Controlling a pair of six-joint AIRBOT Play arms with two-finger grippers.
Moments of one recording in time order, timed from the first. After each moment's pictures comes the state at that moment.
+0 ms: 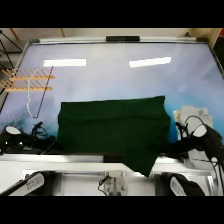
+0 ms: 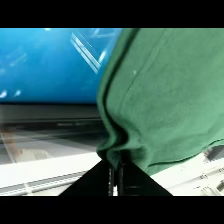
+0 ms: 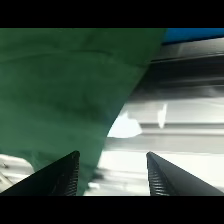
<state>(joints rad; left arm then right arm) 0.44 -1.14 0.43 1.02 -1.27 -1.21 -0.28 -0.95 0.46 -1.26 1.39 1.46</state>
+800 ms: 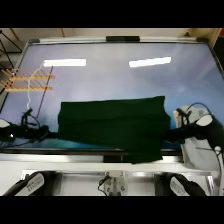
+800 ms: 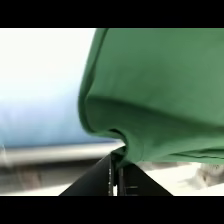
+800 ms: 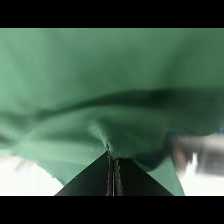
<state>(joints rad) 0.44 -1.05 0.62 0.99 -1.28 -1.19 -0.28 -1.06 0.66 -1.07 1.30 1.35</state>
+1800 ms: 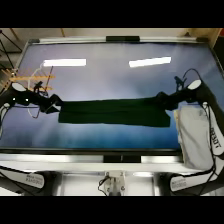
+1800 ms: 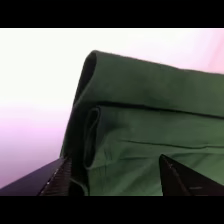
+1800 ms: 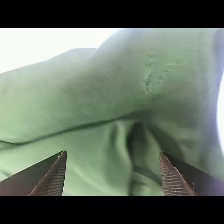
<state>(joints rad) 0.23 -1.68 1.27 0.96 -1.24 -1.39 -0.19 -1.65 1.29 -1.04 1.15 1.39</state>
